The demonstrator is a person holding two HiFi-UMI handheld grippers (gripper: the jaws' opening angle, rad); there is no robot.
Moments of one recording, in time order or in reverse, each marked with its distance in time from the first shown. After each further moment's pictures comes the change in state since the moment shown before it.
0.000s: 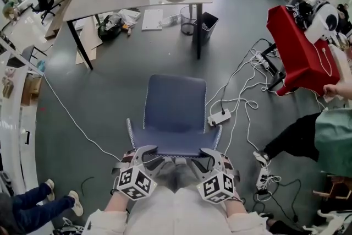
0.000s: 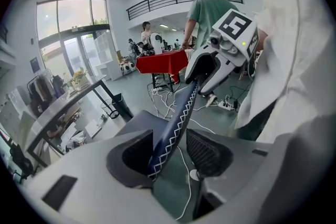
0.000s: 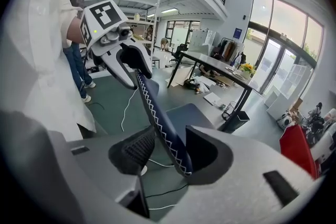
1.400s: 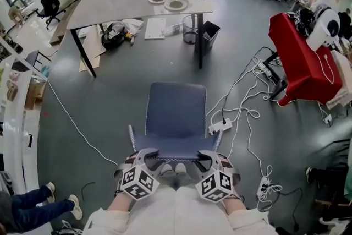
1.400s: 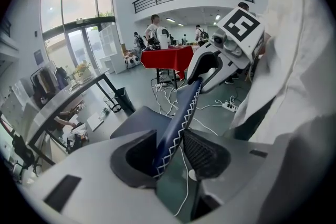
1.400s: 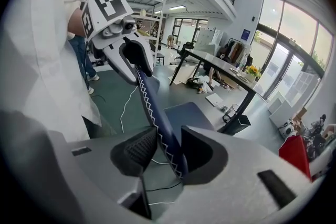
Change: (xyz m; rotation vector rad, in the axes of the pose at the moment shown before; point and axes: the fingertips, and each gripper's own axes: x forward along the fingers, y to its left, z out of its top) left arm 0.021 0.017 0.019 -0.071 0.062 0.016; right arm 0.012 -0.034 -0.006 -0.080 0.033 0.039
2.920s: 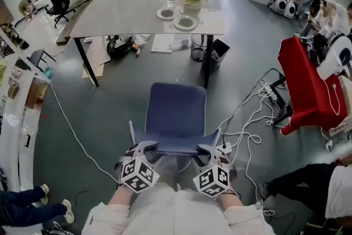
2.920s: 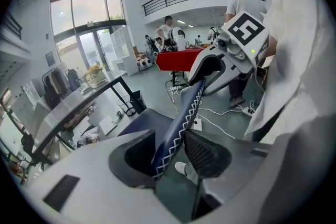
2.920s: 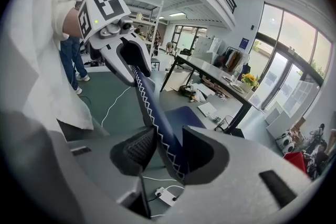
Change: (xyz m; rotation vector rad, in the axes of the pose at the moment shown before) left arm 0.058 0.151 0.055 -0.044 -0.017 0.112; right arm 0.081 -0.151 0.047 -0.044 -0.075 -0.037
